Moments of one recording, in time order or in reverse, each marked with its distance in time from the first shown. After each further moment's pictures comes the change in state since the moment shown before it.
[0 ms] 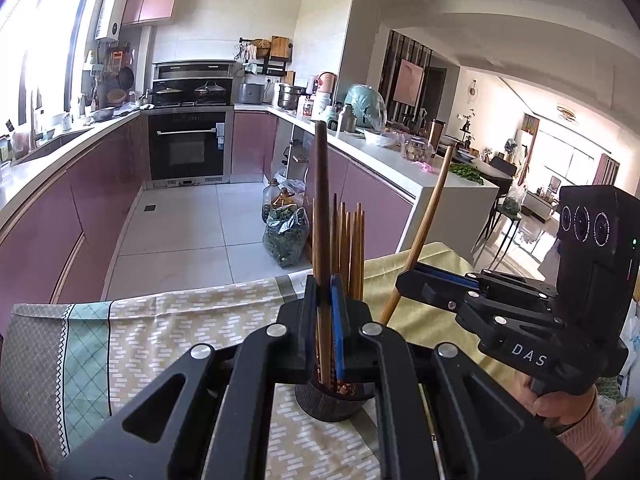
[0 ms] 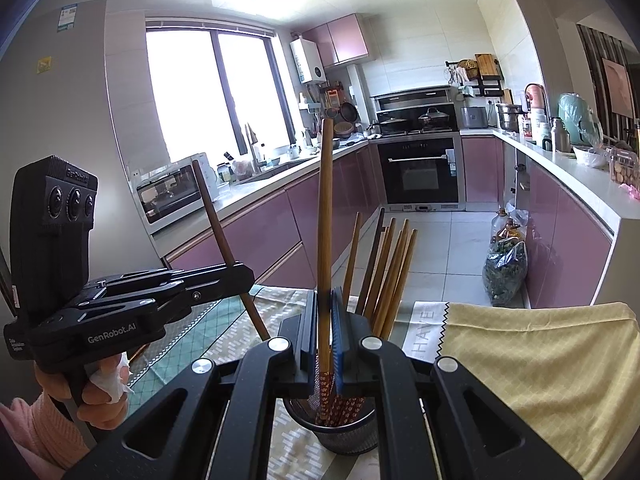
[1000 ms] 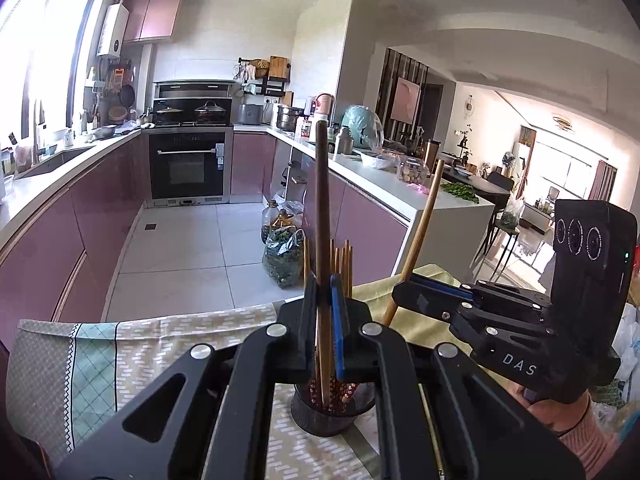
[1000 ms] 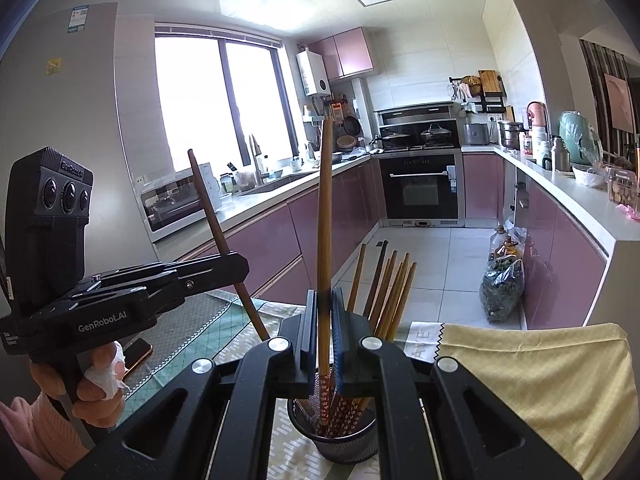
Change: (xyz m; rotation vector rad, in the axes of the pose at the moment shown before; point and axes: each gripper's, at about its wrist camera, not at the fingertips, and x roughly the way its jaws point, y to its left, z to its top) left arm -0.029 -0.019 0.016 0.006 -0.076 0.000; right arm -0.021 0.008 0.006 -0.033 -0.047 -0.003
